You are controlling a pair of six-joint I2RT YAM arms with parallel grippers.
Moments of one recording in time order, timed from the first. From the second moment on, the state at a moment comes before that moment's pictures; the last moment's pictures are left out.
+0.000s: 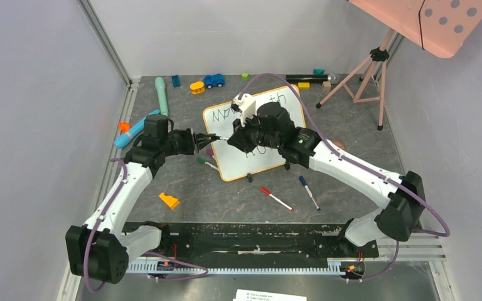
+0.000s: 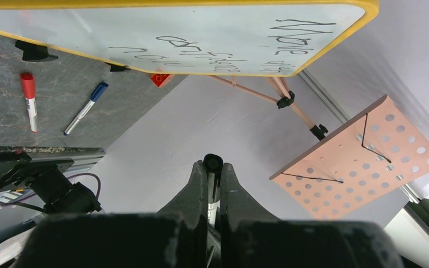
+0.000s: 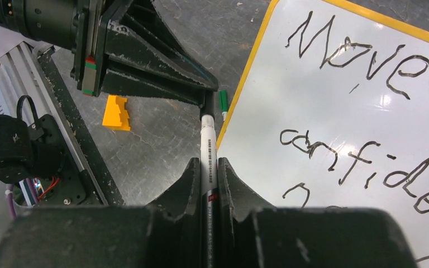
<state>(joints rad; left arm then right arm) -0.19 1.09 0.86 -0.41 0.51 -1.81 0.86 1.46 1.31 -0.25 -0.15 0.10</state>
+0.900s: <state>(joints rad) -0.43 1.14 0.94 -0.43 0.10 -1.89 0.94 1.58 1.48 -0.40 0.14 0.14</state>
